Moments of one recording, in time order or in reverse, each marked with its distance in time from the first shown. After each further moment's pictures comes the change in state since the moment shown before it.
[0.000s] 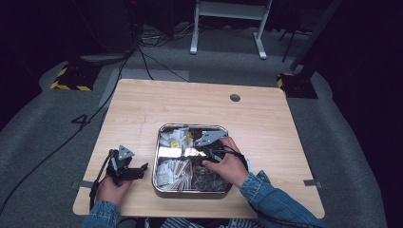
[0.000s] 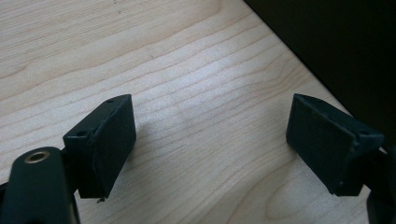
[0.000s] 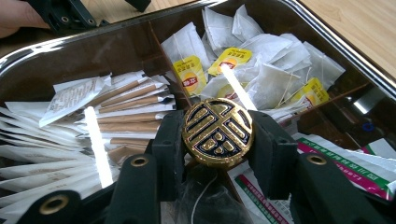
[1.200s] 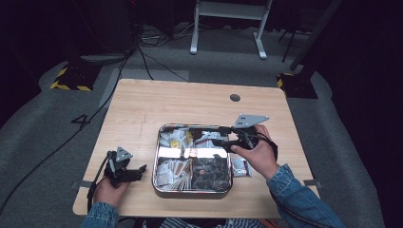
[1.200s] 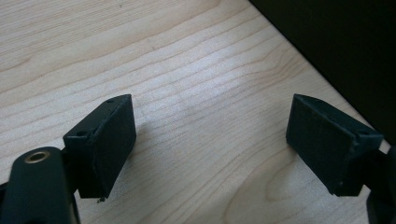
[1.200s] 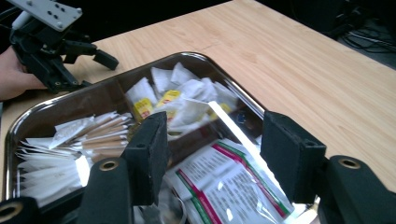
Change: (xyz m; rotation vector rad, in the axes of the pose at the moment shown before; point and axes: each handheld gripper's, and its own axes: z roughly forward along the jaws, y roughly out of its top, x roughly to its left) left arm 0.002 -0.005 -0.004 -0.004 -0.010 0.003; right arm -0.045 -0.006 -0.093 -0.177 -0.075 0.110
